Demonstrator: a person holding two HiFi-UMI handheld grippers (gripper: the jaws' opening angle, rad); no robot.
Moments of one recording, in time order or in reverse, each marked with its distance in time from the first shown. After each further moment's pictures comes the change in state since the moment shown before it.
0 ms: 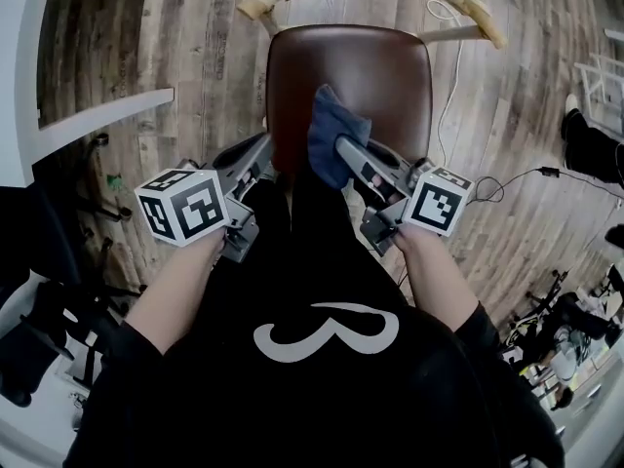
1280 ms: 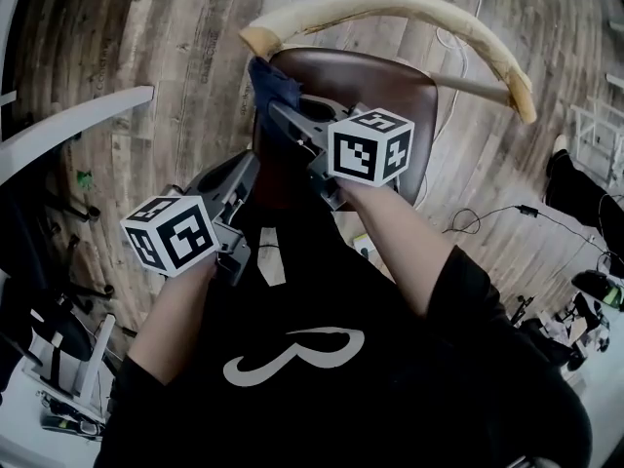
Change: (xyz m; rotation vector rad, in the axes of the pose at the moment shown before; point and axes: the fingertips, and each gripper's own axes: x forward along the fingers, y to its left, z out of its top) left arm 0.032 0.055 0.015 -0.150 -0.102 0.082; right arm 0.164 -0.061 0.026 -0.315 0.266 -0.017
